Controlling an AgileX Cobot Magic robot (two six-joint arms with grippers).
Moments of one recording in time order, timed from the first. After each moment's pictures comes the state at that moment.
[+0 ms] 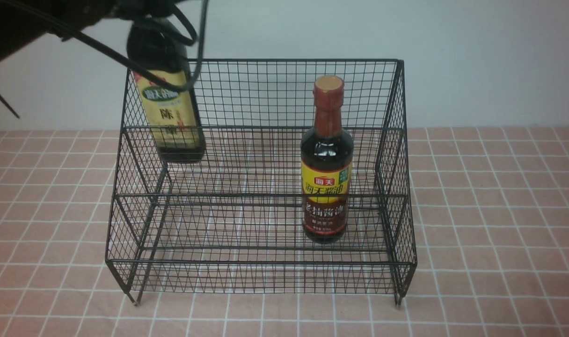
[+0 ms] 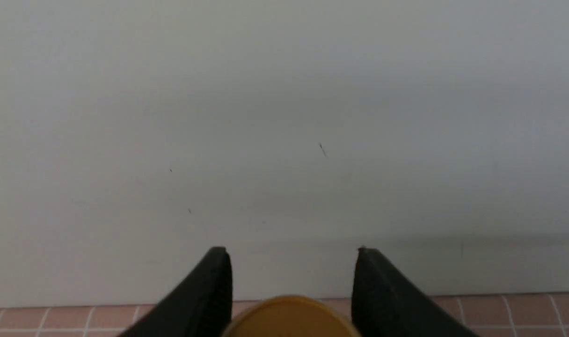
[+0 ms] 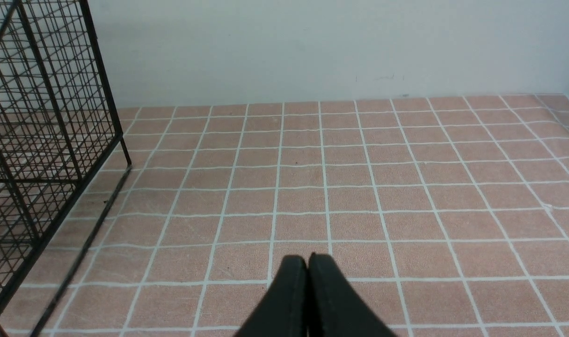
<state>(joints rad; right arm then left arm) 0.03 -0.01 0.02 -0.17 0.37 0.25 -0.34 1.67 -1.57 0.63 0.49 -0.70</state>
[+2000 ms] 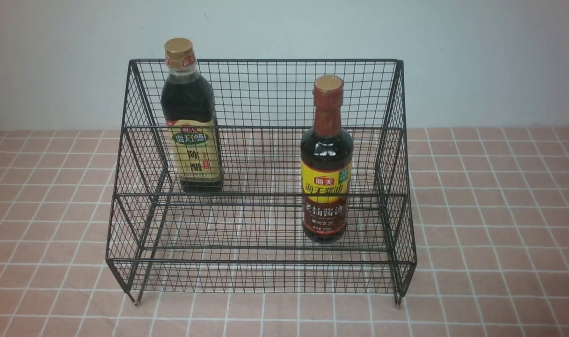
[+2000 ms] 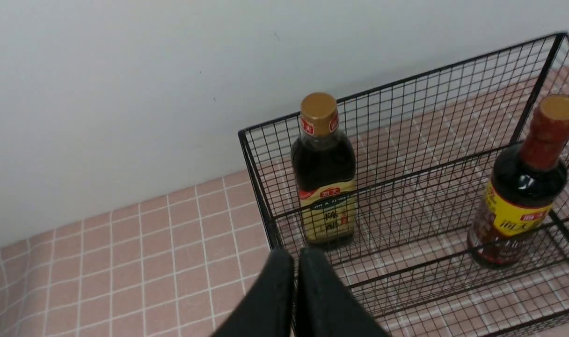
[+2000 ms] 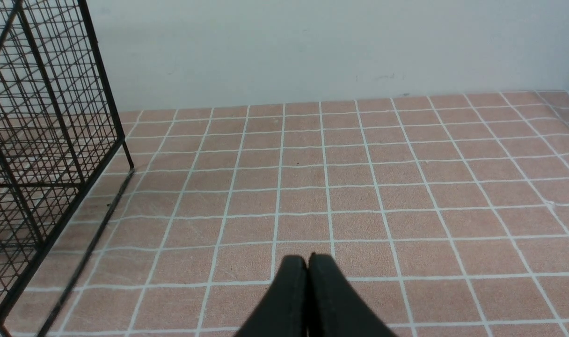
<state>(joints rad) 0.03 -0.01 0.02 -0.17 0.37 0.27 -0.47 0.99 -1.59 0.28 1.21 -0.10</state>
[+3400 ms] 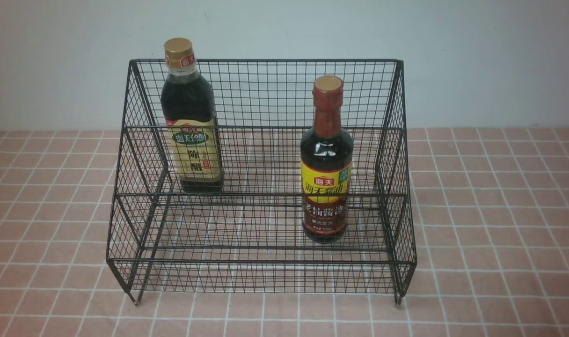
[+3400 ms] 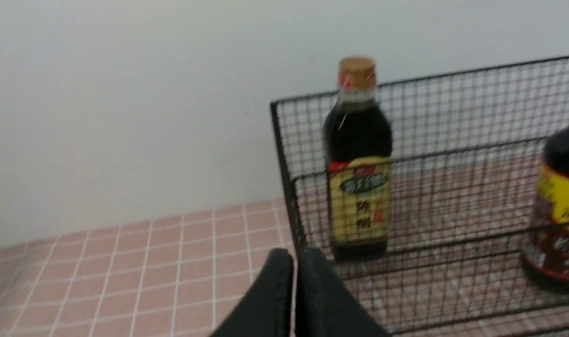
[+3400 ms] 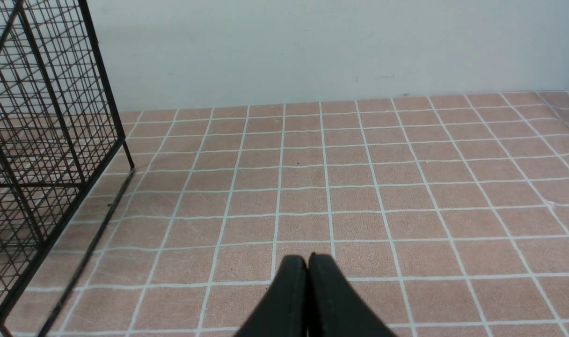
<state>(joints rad) 0.03 -0.01 0.02 -0.17 0.37 0.27 -0.13 0.25 -0.46 0.05 0.48 0.02</state>
